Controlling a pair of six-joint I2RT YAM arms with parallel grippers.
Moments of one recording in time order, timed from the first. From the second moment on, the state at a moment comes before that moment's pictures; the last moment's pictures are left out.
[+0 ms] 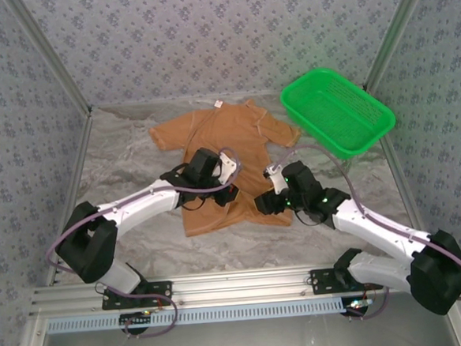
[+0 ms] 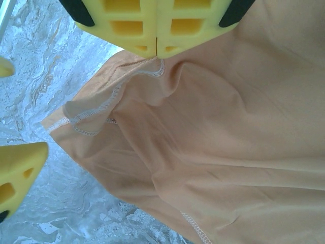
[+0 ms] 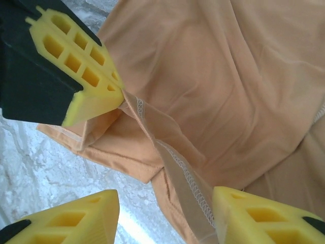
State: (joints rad) left arm -0.76 1.54 0.99 -0.31 0.33 -0.12; right arm 0.66 1.09 0.62 -0.26 -0.20 0.21
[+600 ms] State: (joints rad) left arm -0.76 1.54 0.96 -0.26 0.34 -0.10; right arm 0.68 1.36 0.63 -0.03 -0.20 0.13
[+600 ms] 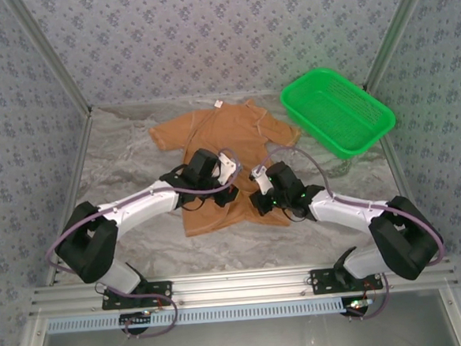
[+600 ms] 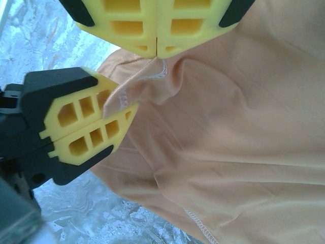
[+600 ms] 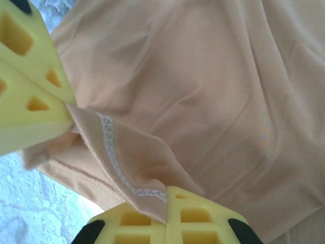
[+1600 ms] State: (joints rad) left arm -0.77 1.68 0.96 -0.19 0.40 -0.06; right arm 0.62 1.31 0.67 -0.13 -0.14 0.23
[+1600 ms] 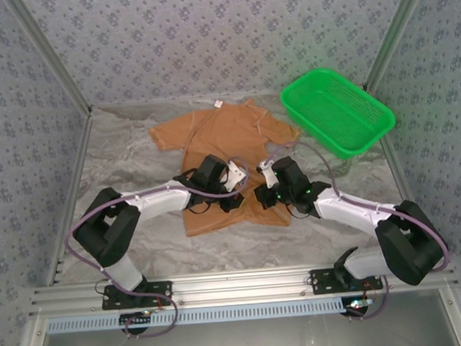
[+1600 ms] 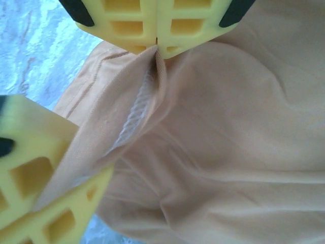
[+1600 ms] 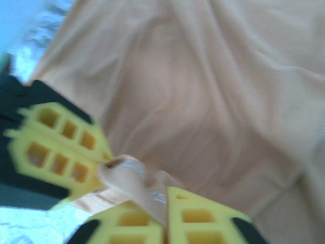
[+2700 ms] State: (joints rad) left arm -0.69 1.44 1.13 -0.46 0.43 -0.20; right arm 0.93 1.67 0.45 0.76 0.32 0.00
